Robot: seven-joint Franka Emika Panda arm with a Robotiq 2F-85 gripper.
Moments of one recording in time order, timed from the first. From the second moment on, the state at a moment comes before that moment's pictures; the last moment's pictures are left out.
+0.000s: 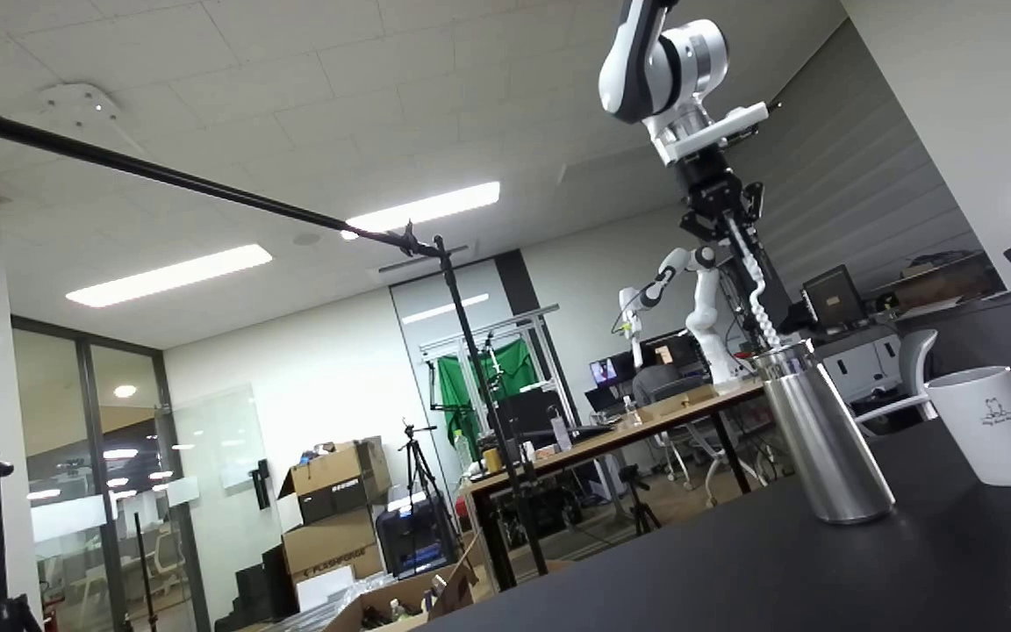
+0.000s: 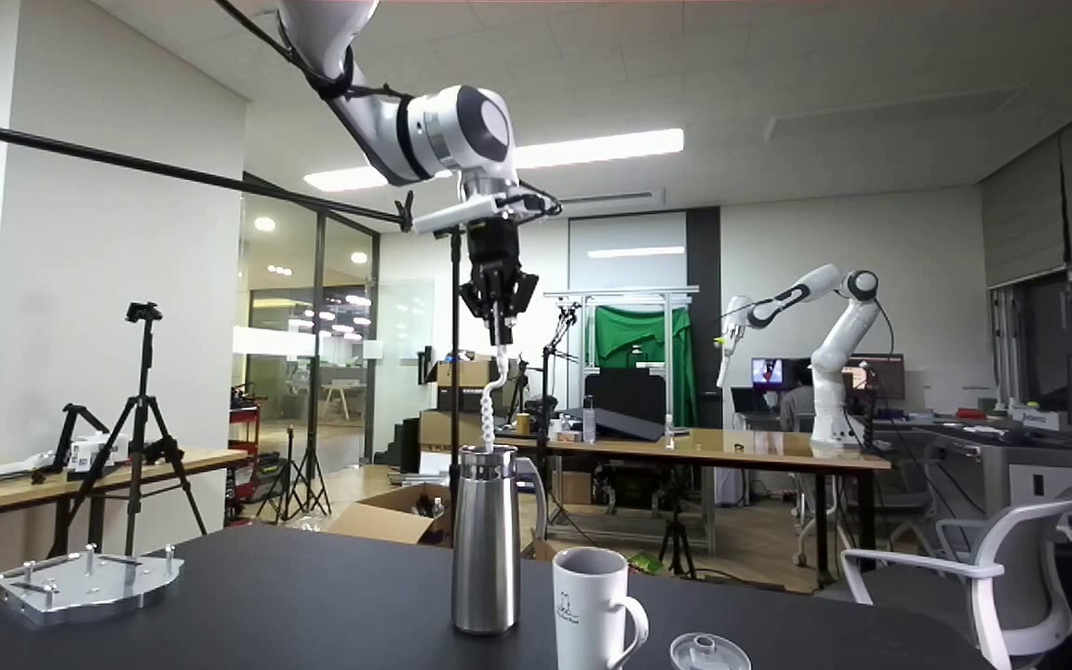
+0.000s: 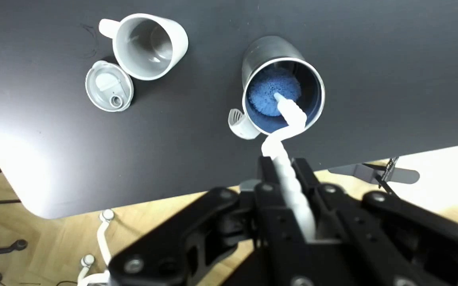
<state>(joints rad) 0.07 0.43 -0.04 -1.39 -0.06 1.90 0.19</state>
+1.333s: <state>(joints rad) 0.04 0.43 -0.03 -1.38 -0.02 1.91 0.15</state>
